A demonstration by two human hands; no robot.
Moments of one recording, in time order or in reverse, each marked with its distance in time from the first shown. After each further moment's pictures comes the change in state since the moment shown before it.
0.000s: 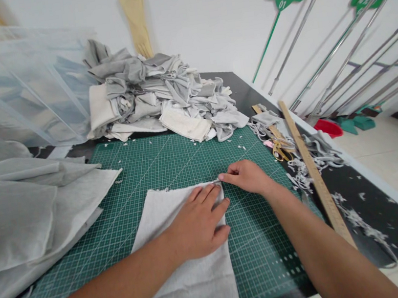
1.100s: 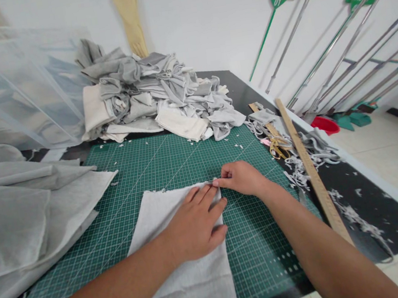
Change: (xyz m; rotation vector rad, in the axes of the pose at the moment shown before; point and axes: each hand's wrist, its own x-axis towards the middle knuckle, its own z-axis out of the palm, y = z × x) left_hand 0.000 0.000 0.000 0.009 -0.014 -0.004; right_hand -0.001 -0.004 0.005 -0.049 -0.008 -0.070
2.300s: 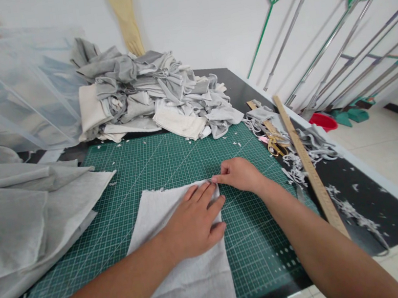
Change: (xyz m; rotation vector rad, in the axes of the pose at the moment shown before) left_hand 0.001 0.000 0.000 0.006 -0.006 0.007; right_hand 0.003 -0.001 -0.001 -0.033 0.029 0.070
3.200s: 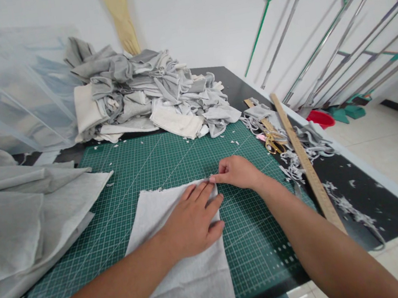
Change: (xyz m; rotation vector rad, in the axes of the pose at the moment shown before) left_hand 0.001 0.001 -0.001 -0.004 -0.008 -0.001; right_hand -0.001 0.001 -0.001 0.075 -0.047 -0.003
